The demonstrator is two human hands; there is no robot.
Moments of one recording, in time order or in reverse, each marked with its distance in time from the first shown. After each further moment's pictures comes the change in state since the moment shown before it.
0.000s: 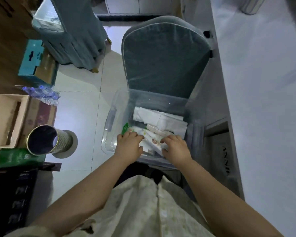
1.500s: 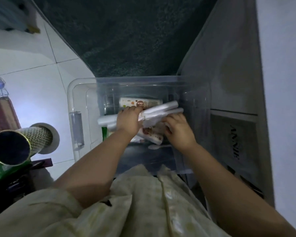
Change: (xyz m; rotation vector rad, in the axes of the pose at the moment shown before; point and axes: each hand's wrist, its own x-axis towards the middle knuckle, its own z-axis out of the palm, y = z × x) left_hand 0.206 0.000 0.078 -0.083 -0.151 0.115; right_hand 0.108 0.078 0.035 0.293 0.074 0.156
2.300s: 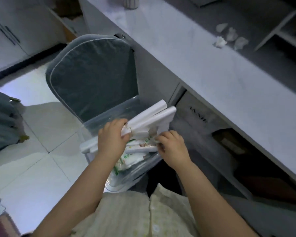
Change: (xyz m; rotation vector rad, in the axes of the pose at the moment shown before) left_hand -0.179 -0.007 -0.158 -0.085 0.315 0.512; right_hand -0.187 -0.167 0.024 -0.146 0.589 0.287
